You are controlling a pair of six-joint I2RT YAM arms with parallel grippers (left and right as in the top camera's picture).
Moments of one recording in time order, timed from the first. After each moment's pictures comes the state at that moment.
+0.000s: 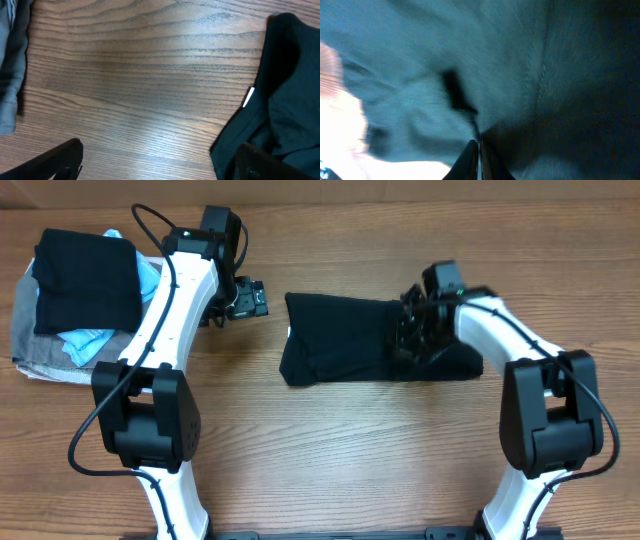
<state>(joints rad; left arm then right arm) -0.14 2.06 1.82 -1.21 -0.05 -0.36 0.18 1.99 1.28 -0.68 -0.49 0.31</state>
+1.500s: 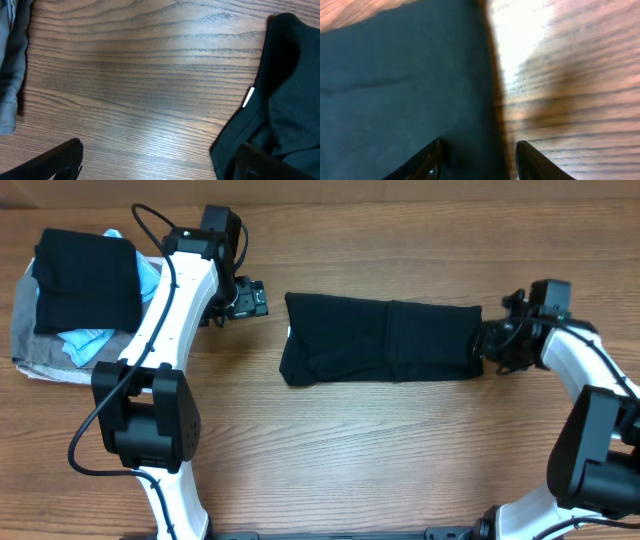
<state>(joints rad) -0.14 2.06 1.82 -1.21 -0.05 -0.36 -0.23 1.80 1.07 -0.53 -0.28 0.12</state>
